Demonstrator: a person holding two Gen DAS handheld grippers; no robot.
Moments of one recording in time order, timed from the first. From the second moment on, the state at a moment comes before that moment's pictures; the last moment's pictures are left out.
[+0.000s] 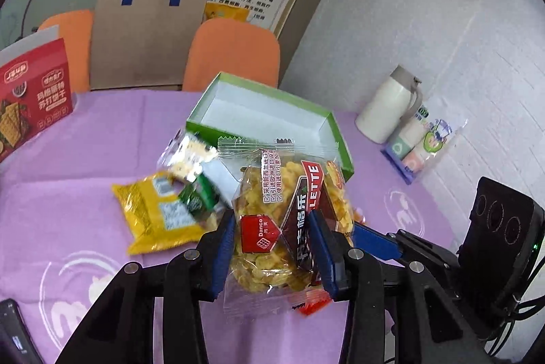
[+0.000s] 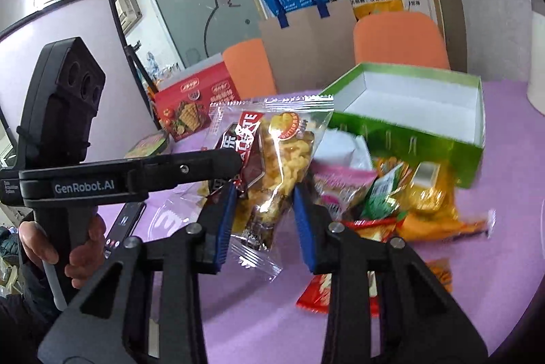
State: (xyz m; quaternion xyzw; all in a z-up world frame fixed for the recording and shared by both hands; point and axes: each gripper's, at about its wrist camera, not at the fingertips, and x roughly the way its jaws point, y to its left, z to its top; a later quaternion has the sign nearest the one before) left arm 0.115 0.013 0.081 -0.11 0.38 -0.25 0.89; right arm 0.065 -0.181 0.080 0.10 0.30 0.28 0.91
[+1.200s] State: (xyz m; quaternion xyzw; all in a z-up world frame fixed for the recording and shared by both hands) left arm 0.274 -0.056 0.058 -0.08 0.40 -0.19 0.89; right arm 0.207 -0.275 0.058 0.14 0.33 0.16 0.92
